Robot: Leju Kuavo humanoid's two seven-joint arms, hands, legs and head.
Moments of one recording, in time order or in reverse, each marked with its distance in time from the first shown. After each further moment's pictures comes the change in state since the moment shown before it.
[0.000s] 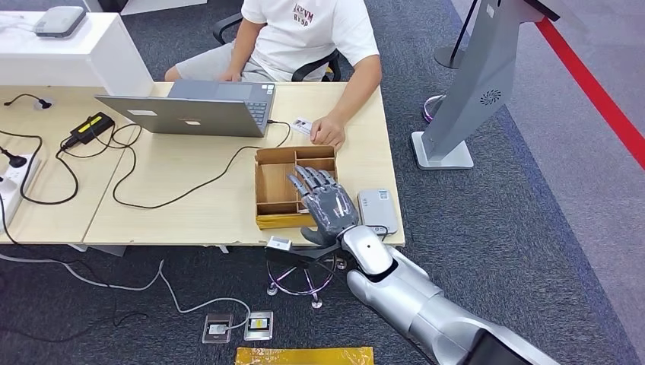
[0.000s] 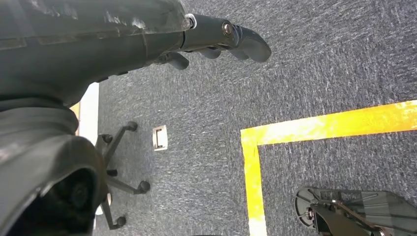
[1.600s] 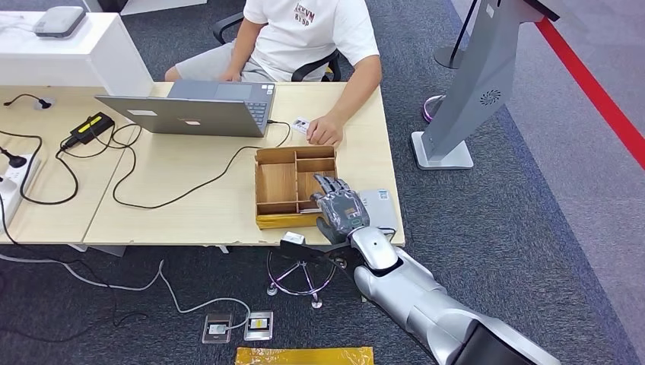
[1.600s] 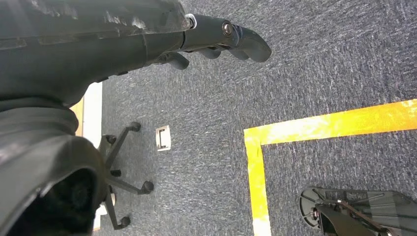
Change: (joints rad) left arm 0.000 0.004 0.000 0.000 -0.008 -0.013 0.013; right arm -0.037 0.035 0.000 0.223 -0.072 0.002 -0.013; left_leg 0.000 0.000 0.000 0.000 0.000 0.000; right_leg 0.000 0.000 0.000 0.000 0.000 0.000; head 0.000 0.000
